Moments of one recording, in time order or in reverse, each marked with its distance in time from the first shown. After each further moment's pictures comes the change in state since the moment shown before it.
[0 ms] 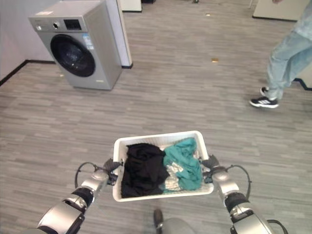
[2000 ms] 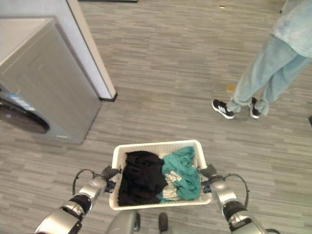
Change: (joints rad) left arm 0.095 -0.003 -0.026 -0.004 -0.002 0.023 -0.001; right arm 0.057 0.034 0.022 0.045 -0.058 0.000 0.005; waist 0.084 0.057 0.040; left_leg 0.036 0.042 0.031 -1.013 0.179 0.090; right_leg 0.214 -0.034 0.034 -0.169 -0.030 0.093
